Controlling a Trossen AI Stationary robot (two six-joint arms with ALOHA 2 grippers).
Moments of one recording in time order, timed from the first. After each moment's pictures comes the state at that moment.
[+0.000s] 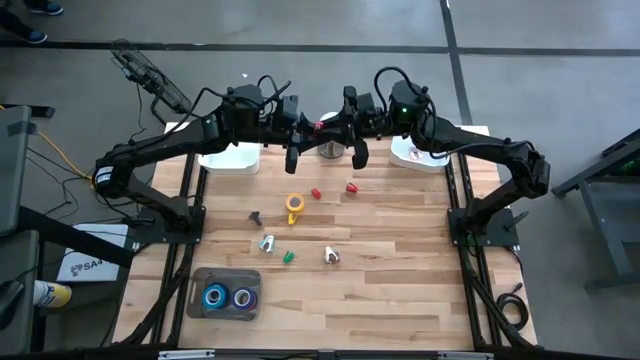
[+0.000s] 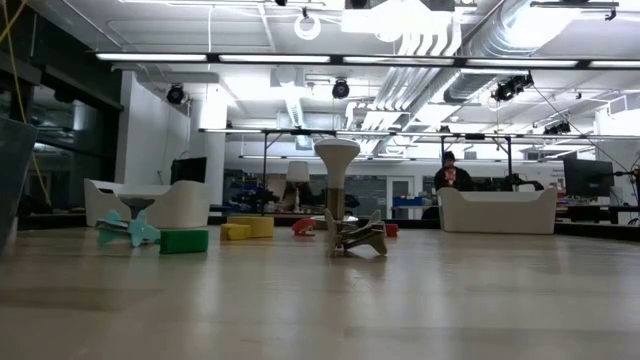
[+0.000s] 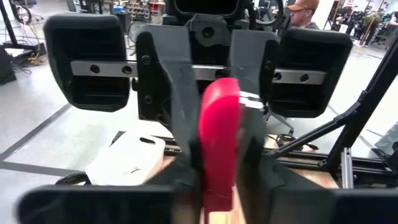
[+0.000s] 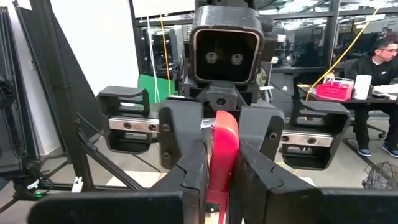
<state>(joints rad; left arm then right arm) 0.30 1.38 1.48 -0.18 0.27 -0.06 -0.37 1.51 1.43 0.16 -0.49 0.06</state>
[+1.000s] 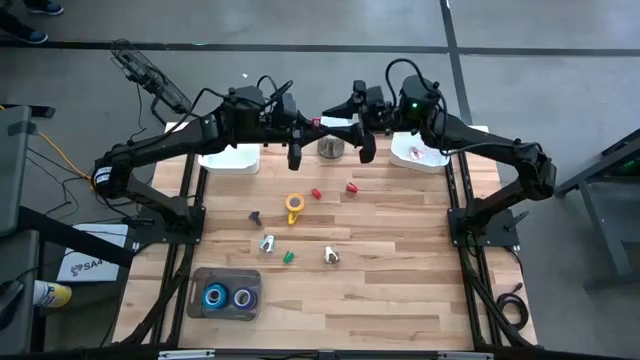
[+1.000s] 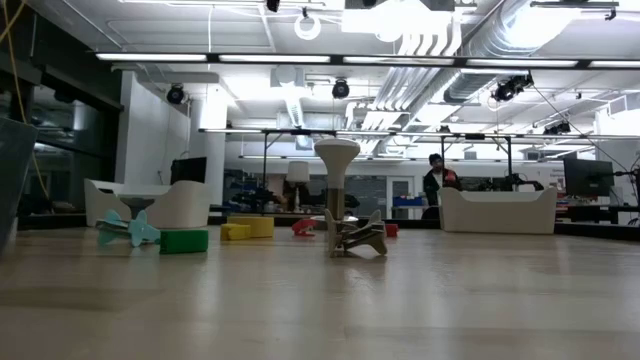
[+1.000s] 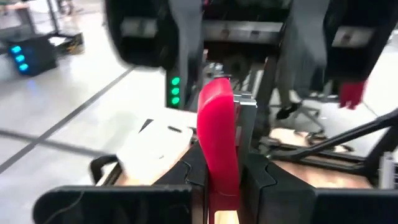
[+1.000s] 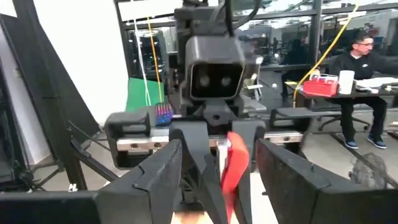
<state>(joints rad) 0.30 1.38 1.48 -0.24 0.12 -0.06 -0.39 1.45 1.43 0.11 -0.48 0.10</state>
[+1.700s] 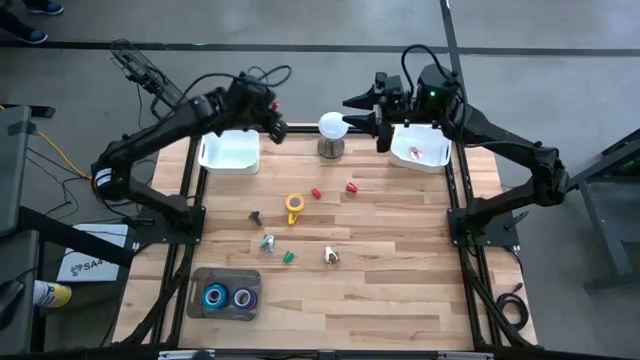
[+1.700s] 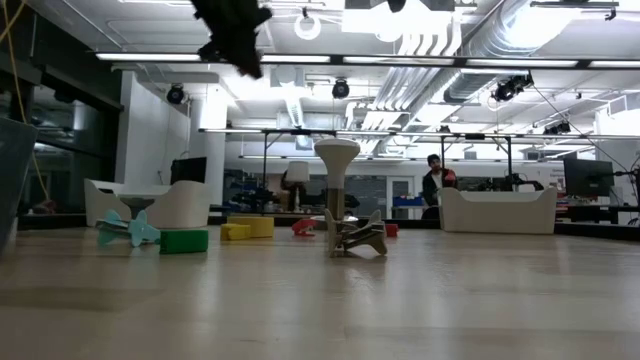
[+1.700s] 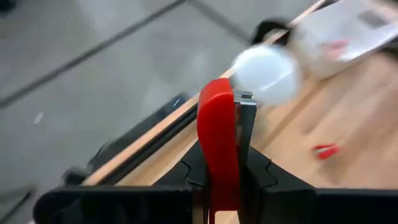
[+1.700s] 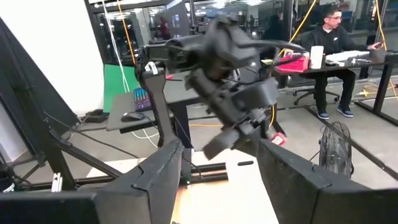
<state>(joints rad) 0.56 1.37 1.48 -0.80 -0.23 -0.20 -0.49 1.35 1.43 -0.09 -0.47 0.09</state>
